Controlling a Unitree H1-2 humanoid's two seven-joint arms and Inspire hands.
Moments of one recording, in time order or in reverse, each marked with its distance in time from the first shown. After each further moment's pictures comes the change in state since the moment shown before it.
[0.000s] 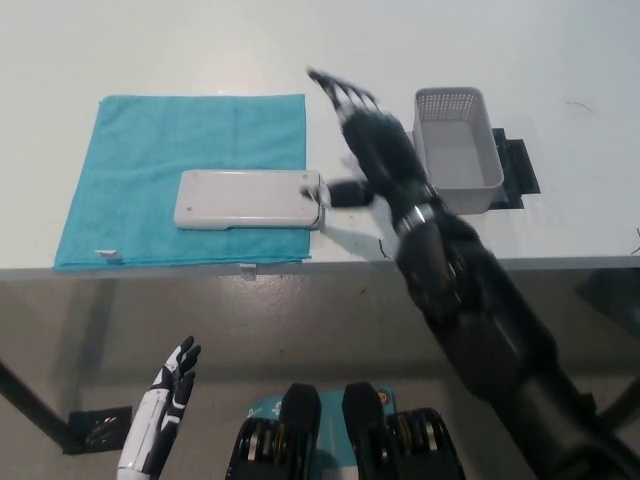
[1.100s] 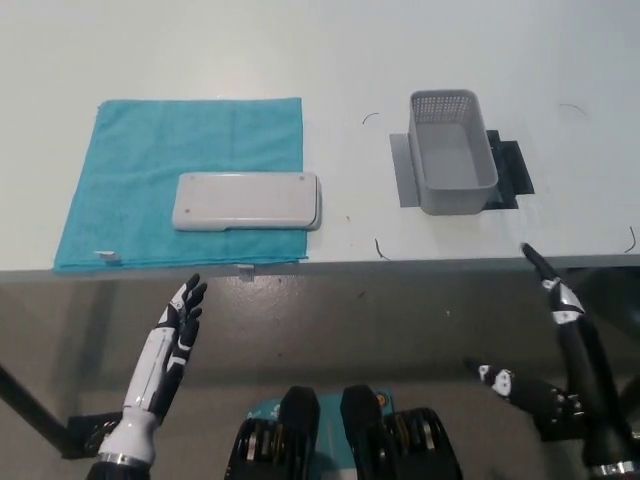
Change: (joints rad) left_arm -0.129 0.000 0.009 0.001 -0.001 -0.003 0.000; right_arm 0.700 -0.149 -0.206 -0.533 0.267 -0.260 -0.041
